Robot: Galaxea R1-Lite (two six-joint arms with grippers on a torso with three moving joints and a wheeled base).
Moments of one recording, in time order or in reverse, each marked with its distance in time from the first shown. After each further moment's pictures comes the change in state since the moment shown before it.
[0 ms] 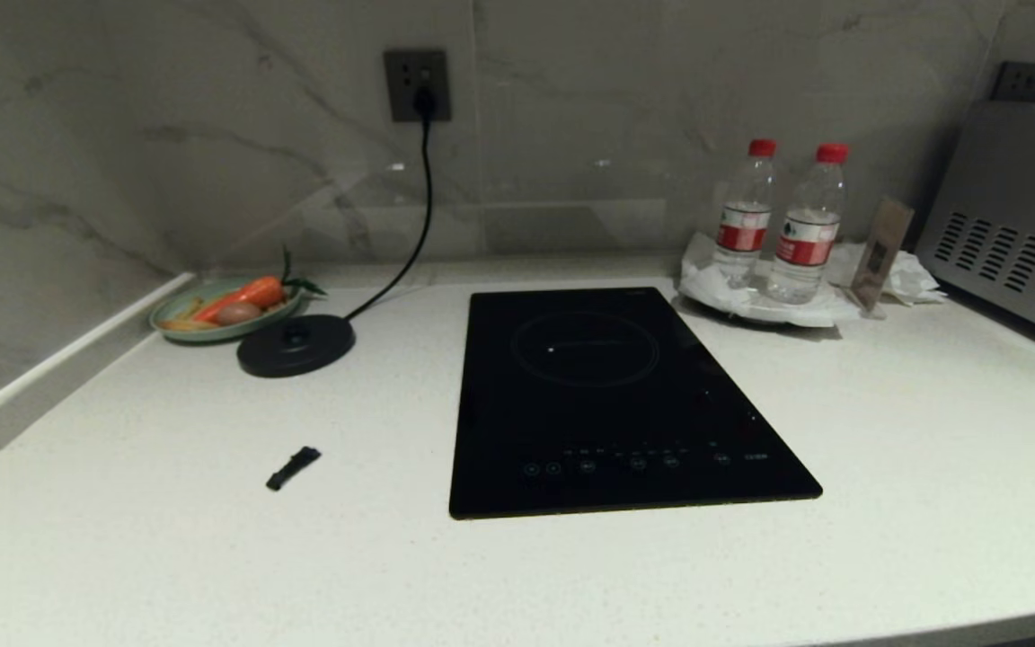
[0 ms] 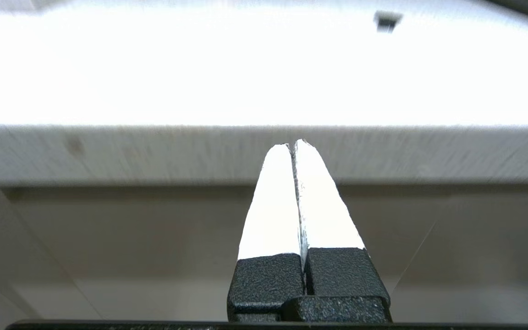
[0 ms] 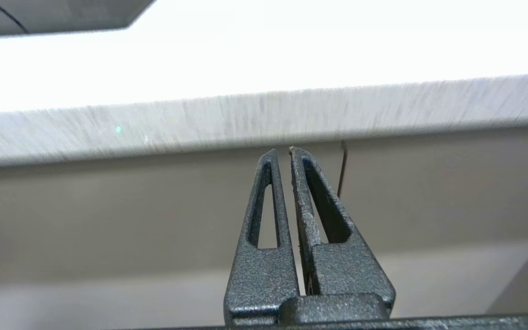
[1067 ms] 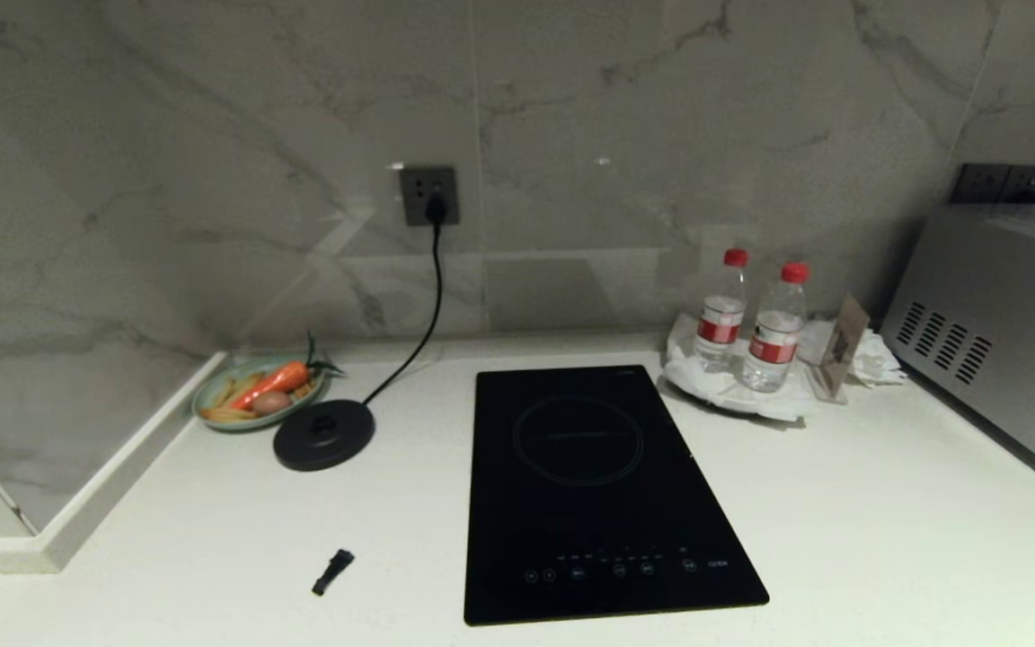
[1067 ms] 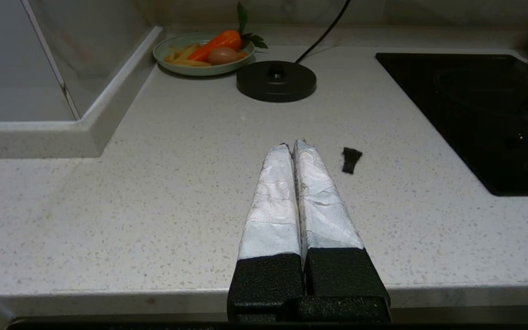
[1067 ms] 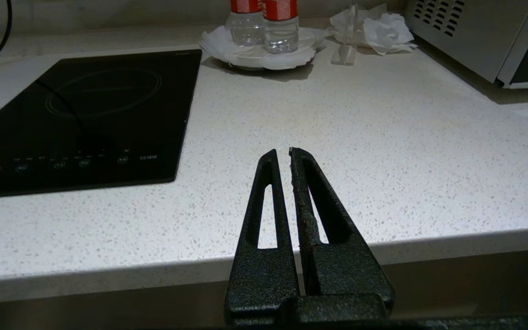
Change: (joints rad) left arm 0.000 0.000 0.000 0.001 0.000 0.000; right arm 0.000 0.000 0.000 0.001 0.000 0.000
